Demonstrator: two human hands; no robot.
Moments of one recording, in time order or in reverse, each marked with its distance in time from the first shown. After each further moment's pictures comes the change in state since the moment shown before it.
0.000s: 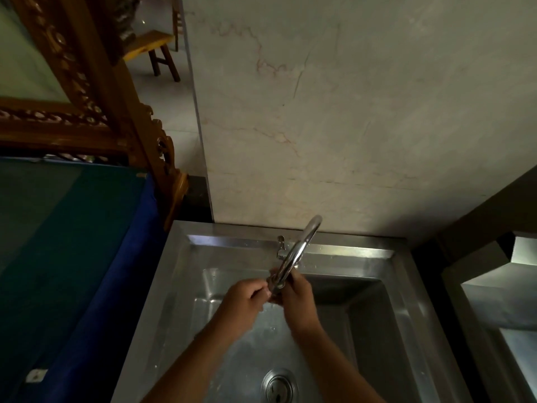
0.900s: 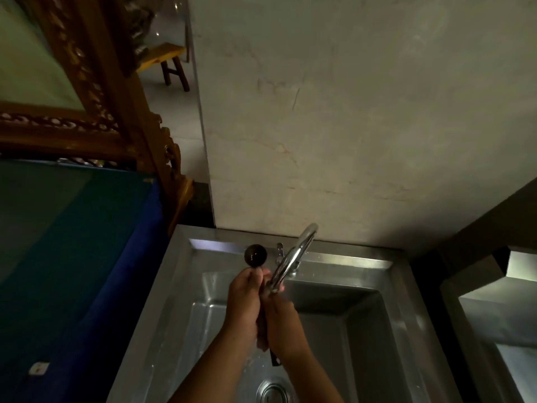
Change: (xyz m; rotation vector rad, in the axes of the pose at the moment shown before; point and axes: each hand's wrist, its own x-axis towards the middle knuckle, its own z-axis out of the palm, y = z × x) left_hand 0.010 0.025 0.028 -0.832 0.430 -0.280; right_hand -0.042 -0.027 0.012 -0.197 -0.156 0.148
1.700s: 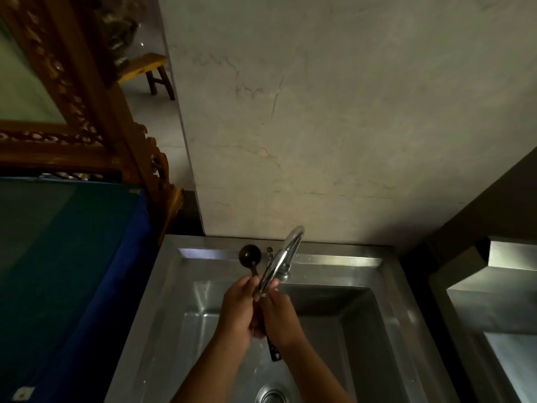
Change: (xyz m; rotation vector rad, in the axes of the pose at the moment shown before) left_hand -0.008 0.006 0.007 0.133 -0.153 -0.160; right_hand 0.023 0.005 -0.014 0.001 0.034 -0.063
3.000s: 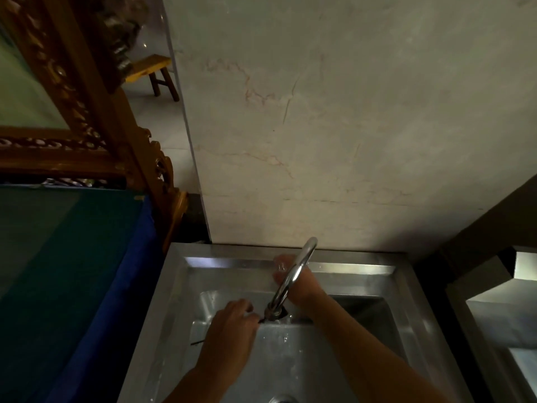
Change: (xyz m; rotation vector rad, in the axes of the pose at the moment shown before) left_hand -0.005 -0.003 -0.053 1.503 -0.004 0.734; right_hand 0.099 -0.013 -0.035 -0.654 0.008 -0.126
